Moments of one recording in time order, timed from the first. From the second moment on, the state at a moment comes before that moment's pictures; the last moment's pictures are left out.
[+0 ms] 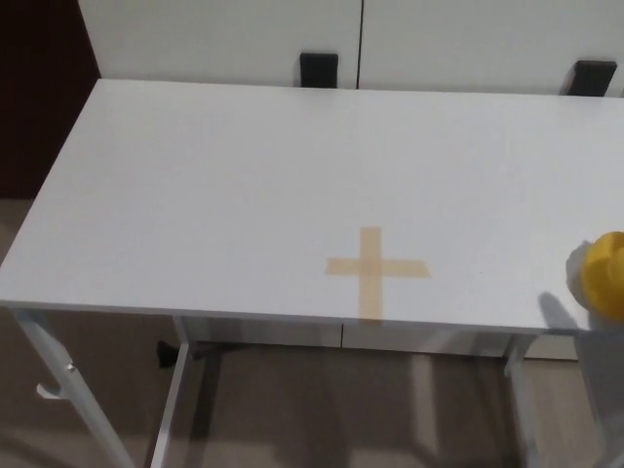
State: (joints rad) left_arm -0.02 0.57 0.21 1.23 0.06 -0.05 0.01; right_arm -0.40 -0.48 -0.20 0.67 0.12 -0.06 0.09
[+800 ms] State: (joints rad) left_arm -0.03 0.57 0.20 1.23 0.06 -0.05 0.00; right_arm -0.43 -0.35 -0.19 0.72 0.08 -0.08 0.02
